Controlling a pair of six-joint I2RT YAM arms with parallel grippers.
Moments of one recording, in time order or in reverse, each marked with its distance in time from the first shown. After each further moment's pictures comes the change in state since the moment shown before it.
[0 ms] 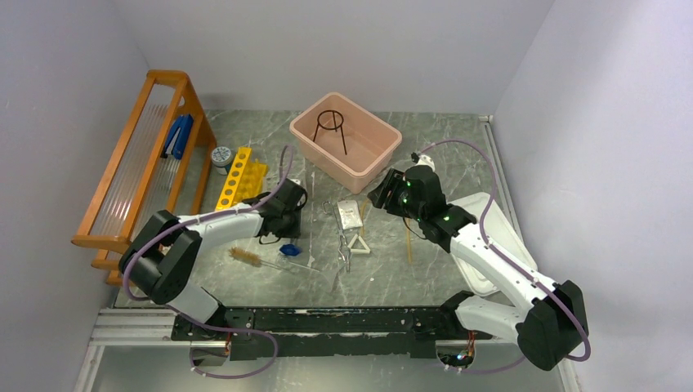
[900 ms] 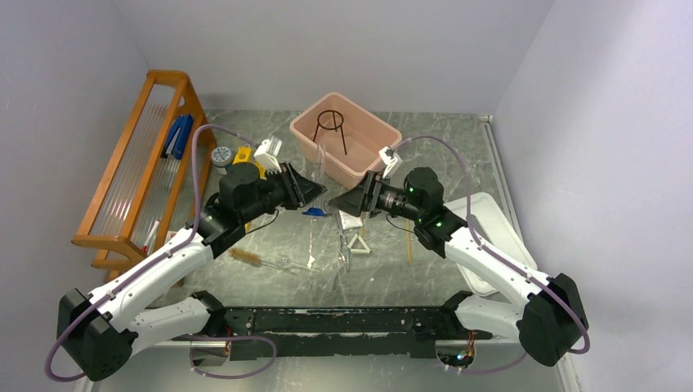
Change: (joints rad) left arm -0.027 -0.527 0.036 0.275 0.288 -0.236; right arm 0.038 0.003 -0.078 0.456 -0.570 0.090
